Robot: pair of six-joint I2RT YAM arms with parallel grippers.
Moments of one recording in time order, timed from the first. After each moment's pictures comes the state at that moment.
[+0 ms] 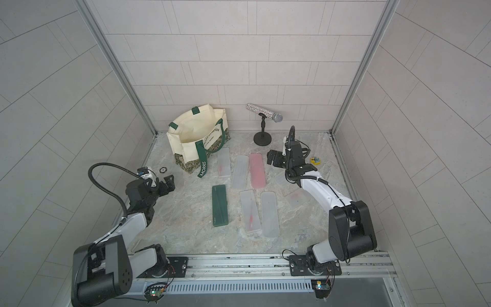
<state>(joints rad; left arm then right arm) 0.28 1.15 0.28 0.46 0.25 -0.19 0.19 1.42 0.97 -0.13 -0.03 0.41</state>
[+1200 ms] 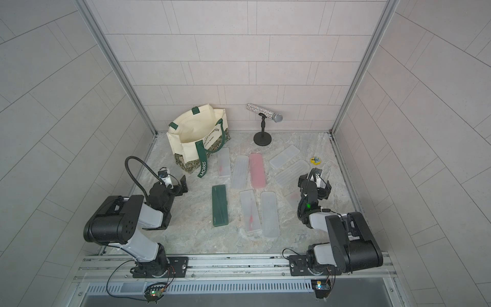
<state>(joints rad) 0.04 1.61 0.20 1.16 -0.06 -0.06 0.08 1.39 0.25 0.84 0.65 0.10</state>
